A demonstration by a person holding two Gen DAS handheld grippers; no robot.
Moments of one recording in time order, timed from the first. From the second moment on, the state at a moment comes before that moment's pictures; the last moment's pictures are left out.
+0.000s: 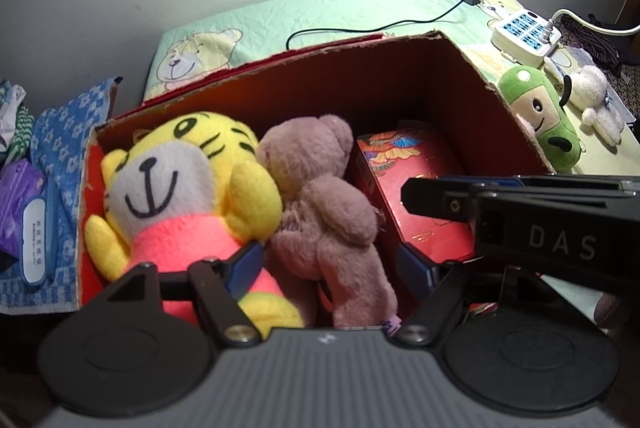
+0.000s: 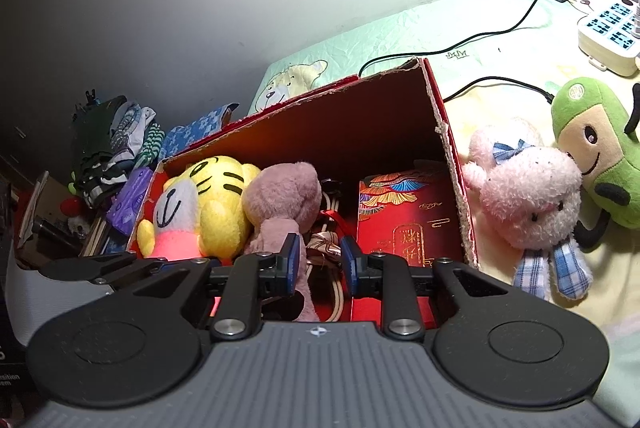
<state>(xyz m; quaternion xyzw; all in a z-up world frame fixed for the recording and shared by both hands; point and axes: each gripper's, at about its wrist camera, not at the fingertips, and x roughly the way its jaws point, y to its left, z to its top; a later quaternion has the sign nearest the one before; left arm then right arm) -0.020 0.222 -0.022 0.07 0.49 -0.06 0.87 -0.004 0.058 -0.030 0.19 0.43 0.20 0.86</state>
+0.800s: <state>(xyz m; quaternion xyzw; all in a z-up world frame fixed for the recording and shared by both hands) -0.047 0.224 0.004 0.08 0.46 -0.01 0.89 -0.036 0.047 -0.014 0.20 0.39 0.19 0.88</state>
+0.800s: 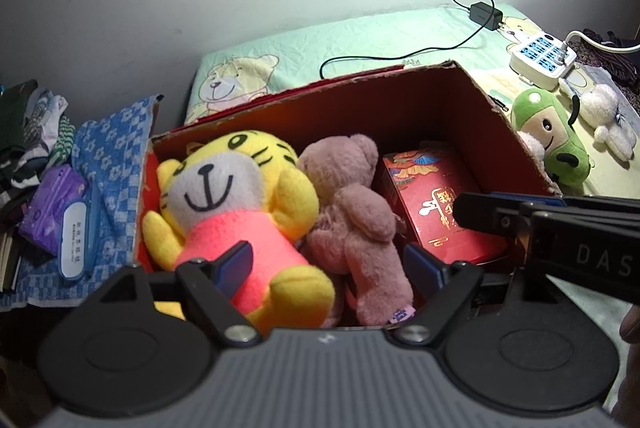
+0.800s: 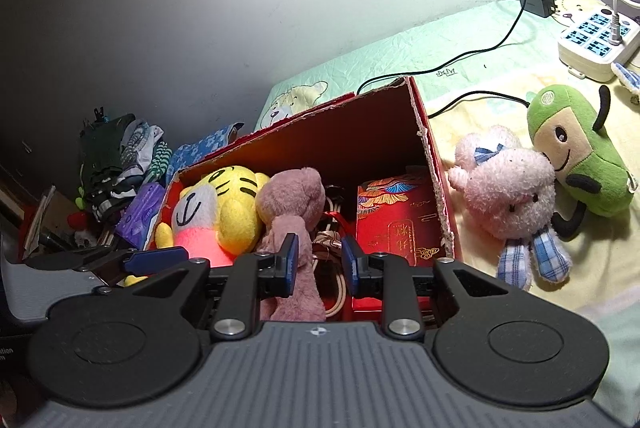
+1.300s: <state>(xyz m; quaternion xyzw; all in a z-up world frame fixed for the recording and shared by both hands) -0.051 0.225 0.003 0.09 0.46 0.02 0.88 -0.046 0.050 -0.008 0.19 0.38 0.19 0.88</state>
